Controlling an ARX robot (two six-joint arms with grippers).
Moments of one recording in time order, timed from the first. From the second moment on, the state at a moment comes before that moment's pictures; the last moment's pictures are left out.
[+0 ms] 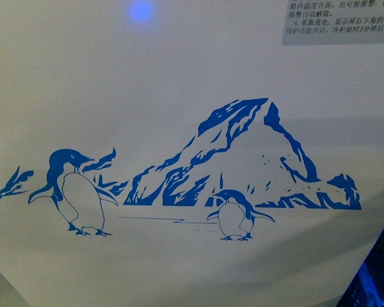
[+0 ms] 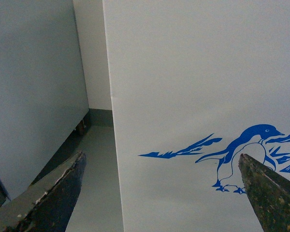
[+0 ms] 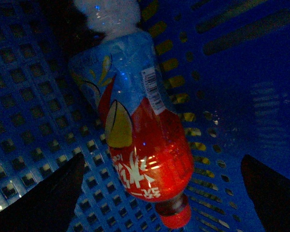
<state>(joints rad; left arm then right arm) 0.00 0.00 0.01 0.00 0.00 0.00 -0.27 2.87 1.50 0.26 0.69 0.08</state>
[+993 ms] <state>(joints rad) 0.00 0.00 0.01 0.00 0.00 0.00 -0.36 3.11 1.86 -0.03 0.57 0.27</state>
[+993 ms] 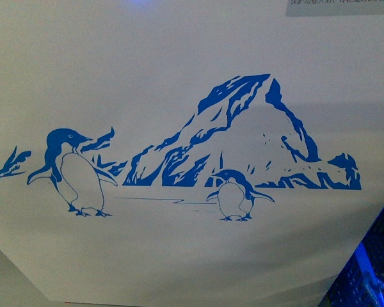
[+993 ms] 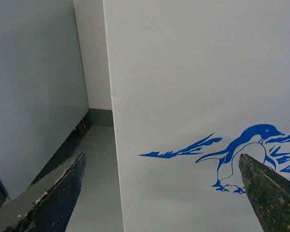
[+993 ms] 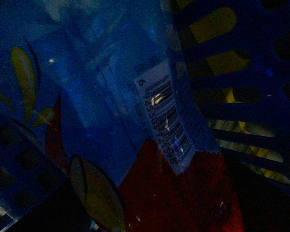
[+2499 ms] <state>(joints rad) 0.00 0.00 0.01 0.00 0.00 0.00 -0.27 1.68 0.84 0.08 -0.01 0.03</state>
